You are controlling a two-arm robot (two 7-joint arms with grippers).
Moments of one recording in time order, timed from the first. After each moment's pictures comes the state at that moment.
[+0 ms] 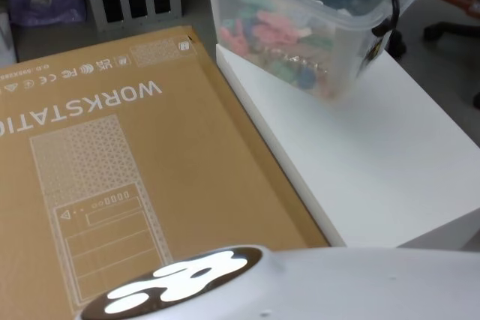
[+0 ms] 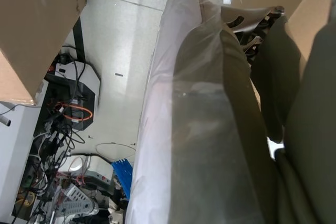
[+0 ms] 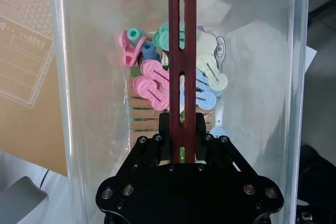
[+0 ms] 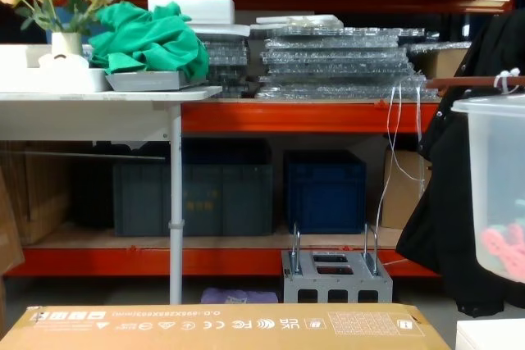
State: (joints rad) left arm -1.47 0.98 1.56 -0.90 0.05 0.15 -1.47; right arm 1.39 0.93 -1.10 -1.44 -0.15 -0.05 1.44
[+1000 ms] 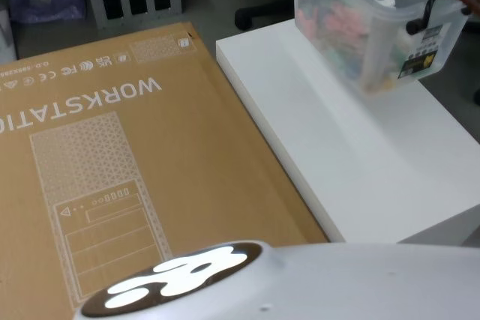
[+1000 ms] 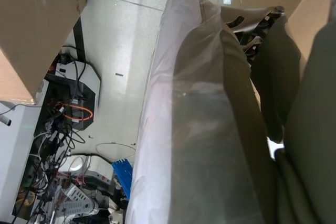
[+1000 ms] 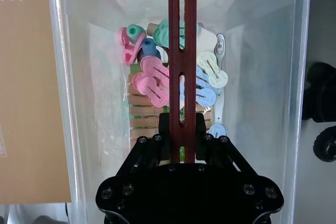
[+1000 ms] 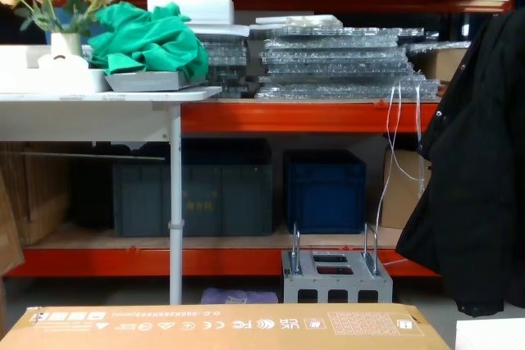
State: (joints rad) left arm -1.47 0.98 1.56 -0.90 0.05 0.15 -1.47; right arm 1.34 0.98 -1.07 -1.27 -0.27 0.18 1.47
